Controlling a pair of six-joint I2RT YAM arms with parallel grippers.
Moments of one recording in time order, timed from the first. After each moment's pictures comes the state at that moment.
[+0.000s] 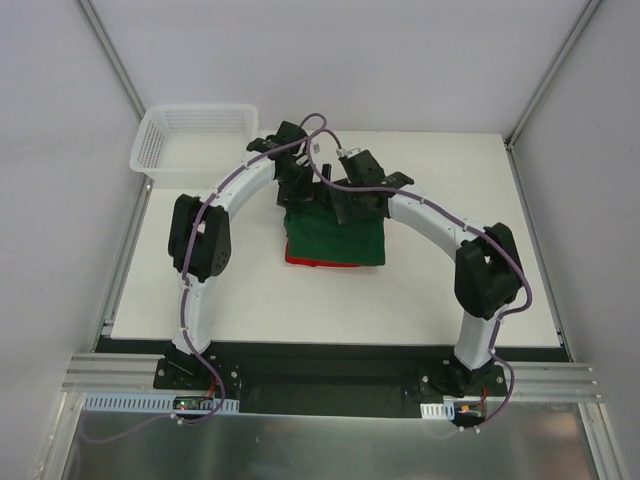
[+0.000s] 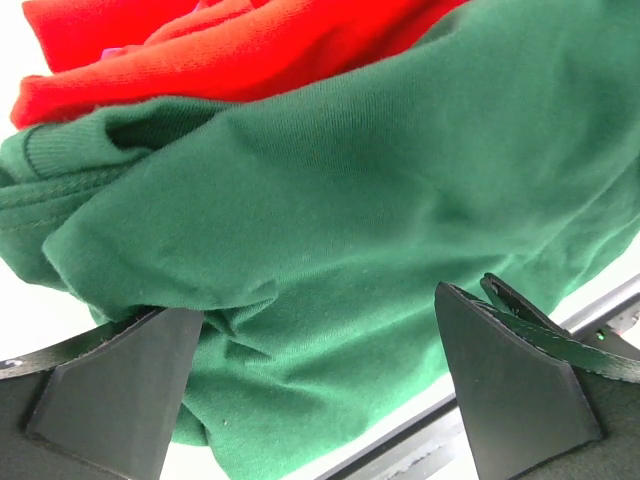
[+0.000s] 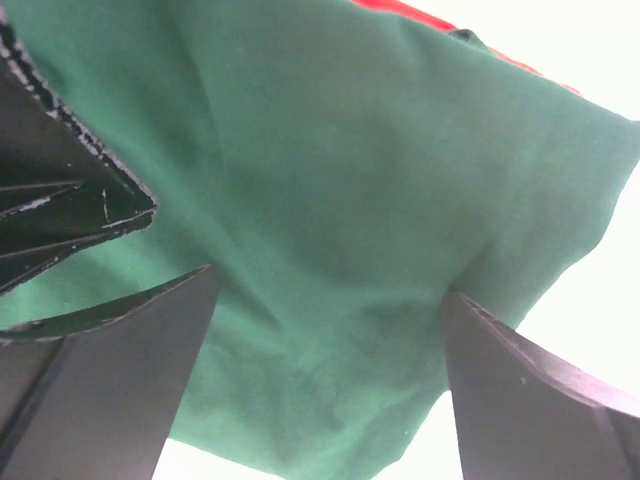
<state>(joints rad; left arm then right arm) -0.42 2.14 1.90 -0.89 0.40 -0.33 0.63 1.85 1.53 -0.61 0.21 0.19</state>
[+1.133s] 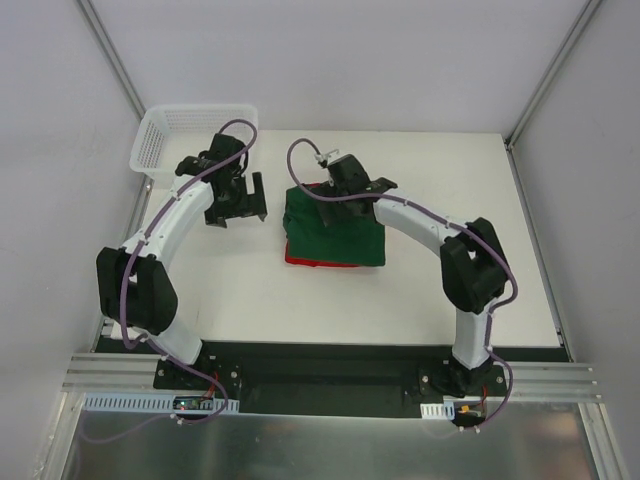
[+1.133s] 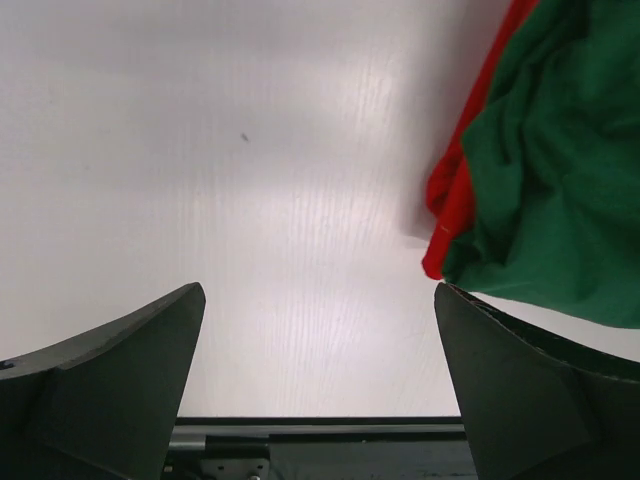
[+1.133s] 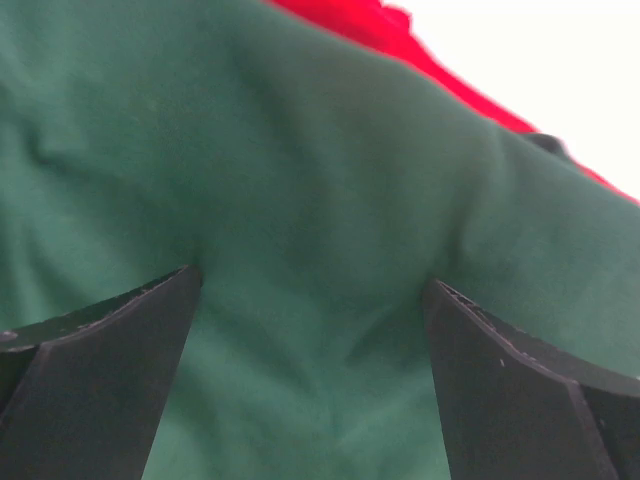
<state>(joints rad) -0.27 1.60 1.46 -0.98 -0.01 -0.41 0.68 1.91 1.54 -0.46 0.19 0.09</state>
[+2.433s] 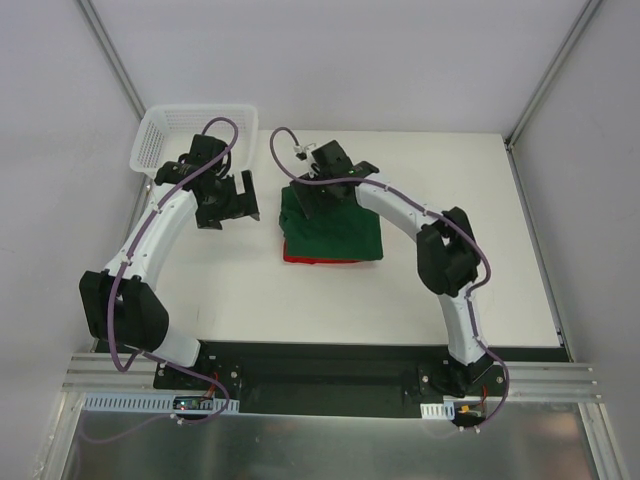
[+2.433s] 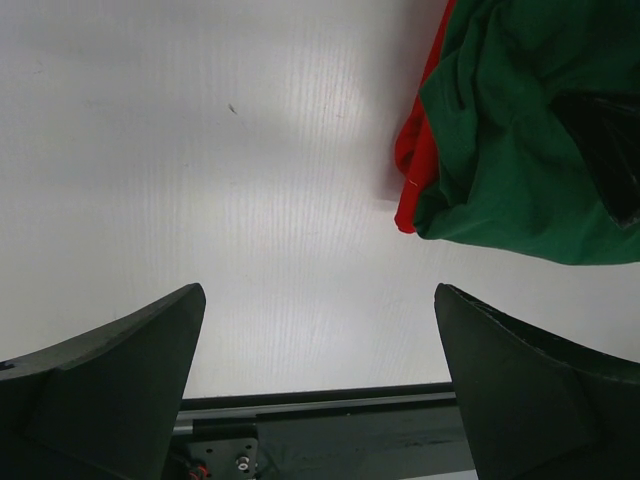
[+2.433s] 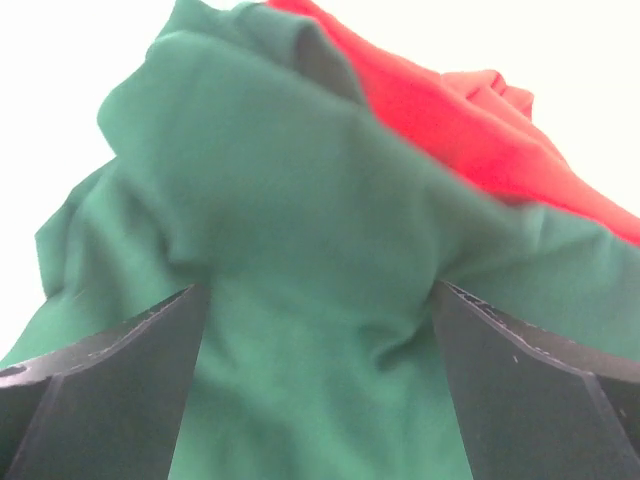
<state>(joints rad) -0.20 1.49 1.41 -1.02 0.08 -0.41 0.68 2.18 1.89 -0.60 -0.03 0.06</state>
